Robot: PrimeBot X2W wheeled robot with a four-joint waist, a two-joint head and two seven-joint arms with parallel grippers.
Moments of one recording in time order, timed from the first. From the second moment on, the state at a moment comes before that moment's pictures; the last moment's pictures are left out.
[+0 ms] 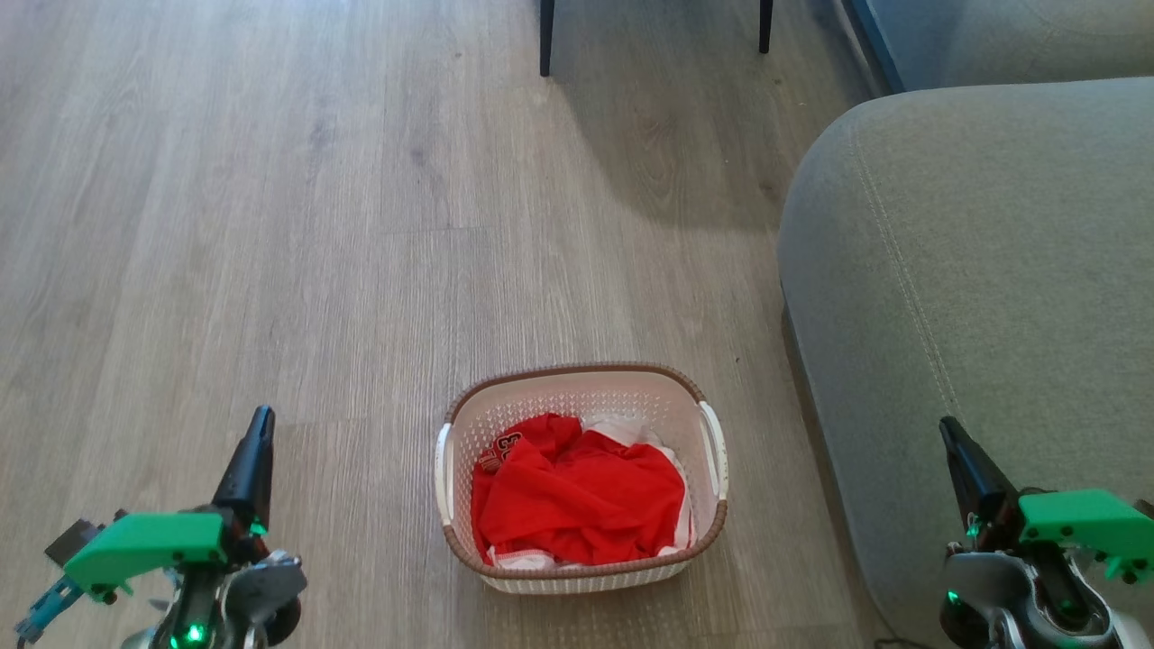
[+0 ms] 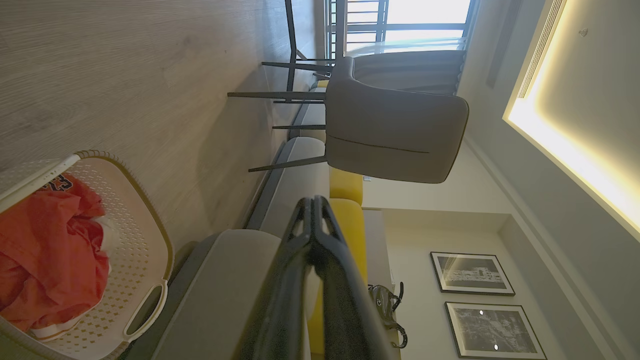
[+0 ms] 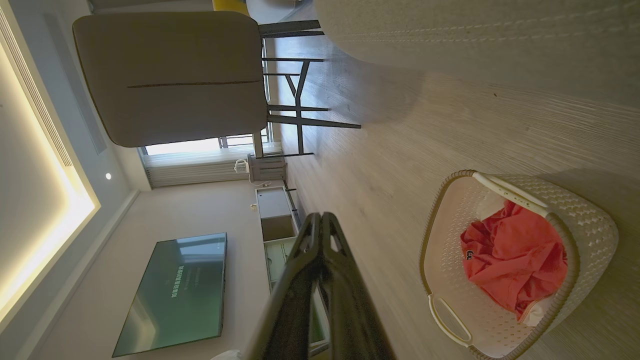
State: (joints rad) left arm -0.05 0.04 0.08 0.28 -1.60 -0.12 0.11; right arm -0.06 -0.04 -0.13 0.28 1.62 0.13 0.11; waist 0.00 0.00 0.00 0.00
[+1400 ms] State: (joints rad) left arm 0.02 0.04 0.01 0.24 -1.32 -0.09 0.01; right arm 0.00 -0.03 -0.07 0.27 1.30 0.13 0.02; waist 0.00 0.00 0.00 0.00
